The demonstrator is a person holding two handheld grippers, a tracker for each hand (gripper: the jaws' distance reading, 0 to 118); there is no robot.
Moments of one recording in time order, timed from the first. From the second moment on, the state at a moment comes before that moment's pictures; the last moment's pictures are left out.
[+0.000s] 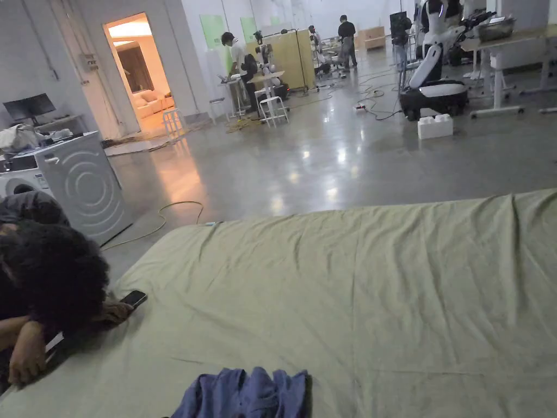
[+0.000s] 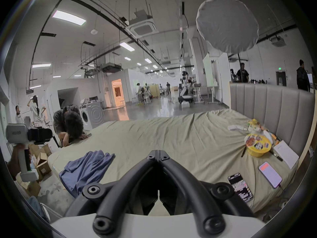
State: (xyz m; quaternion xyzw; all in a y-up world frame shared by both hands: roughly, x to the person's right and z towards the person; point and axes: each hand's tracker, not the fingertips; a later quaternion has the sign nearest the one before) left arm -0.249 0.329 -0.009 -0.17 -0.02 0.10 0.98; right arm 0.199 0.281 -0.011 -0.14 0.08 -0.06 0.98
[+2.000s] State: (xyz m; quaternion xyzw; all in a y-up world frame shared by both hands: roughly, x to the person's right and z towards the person) left arm 0.116 0.128 -0.190 -0.39 -0.53 -0.03 0.75; right arm 0.275 0.208 0.045 -0.30 -0.03 -0.06 0.95
